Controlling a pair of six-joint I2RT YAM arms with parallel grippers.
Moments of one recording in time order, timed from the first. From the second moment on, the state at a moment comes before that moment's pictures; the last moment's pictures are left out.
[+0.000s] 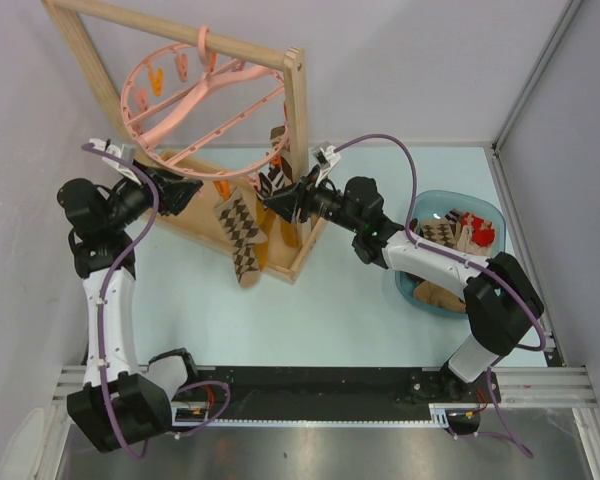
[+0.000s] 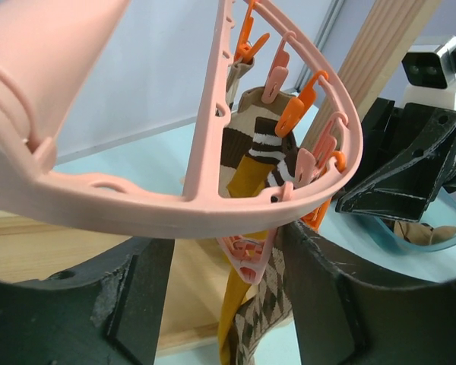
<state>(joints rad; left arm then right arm) 0.32 1.02 1.00 0.09 1.03 -0.28 0.74 1.63 1.14 0.62 -0.35 0.49</state>
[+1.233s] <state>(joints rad) 0.03 0.85 1.01 -0.17 0.51 -0.27 0.69 1.22 1.14 -0.10 0.04 0.25</state>
